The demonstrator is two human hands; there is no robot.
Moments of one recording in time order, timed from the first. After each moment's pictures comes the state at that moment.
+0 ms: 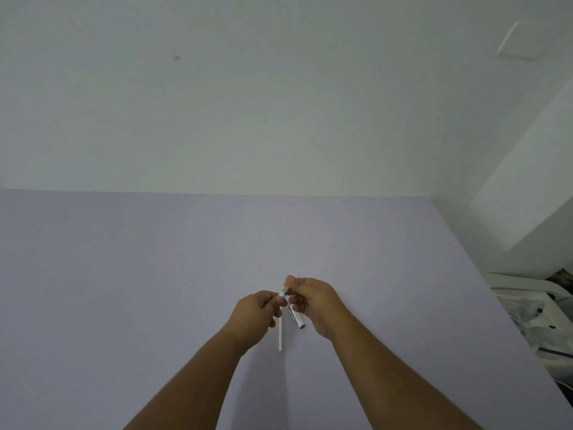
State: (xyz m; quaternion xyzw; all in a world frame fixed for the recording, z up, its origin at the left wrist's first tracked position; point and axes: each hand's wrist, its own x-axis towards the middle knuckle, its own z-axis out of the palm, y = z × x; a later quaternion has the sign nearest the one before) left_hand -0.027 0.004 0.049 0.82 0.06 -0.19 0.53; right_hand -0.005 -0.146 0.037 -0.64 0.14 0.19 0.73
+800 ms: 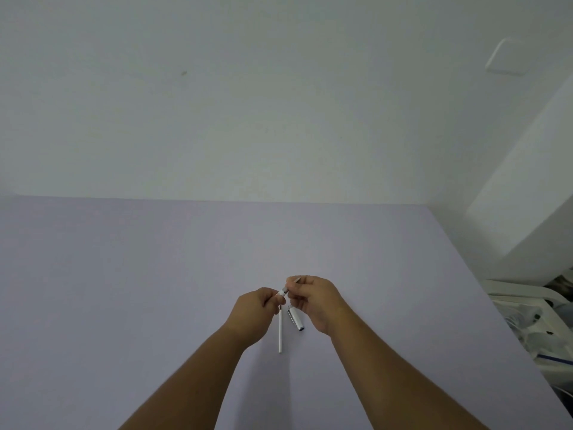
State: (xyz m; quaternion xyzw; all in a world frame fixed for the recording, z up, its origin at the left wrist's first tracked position) left_hand -0.029 0.003 0.065 0.89 0.02 -0.13 0.44; right_hand -0.005 -0.147 0.052 -0.59 0.14 0.18 0.77
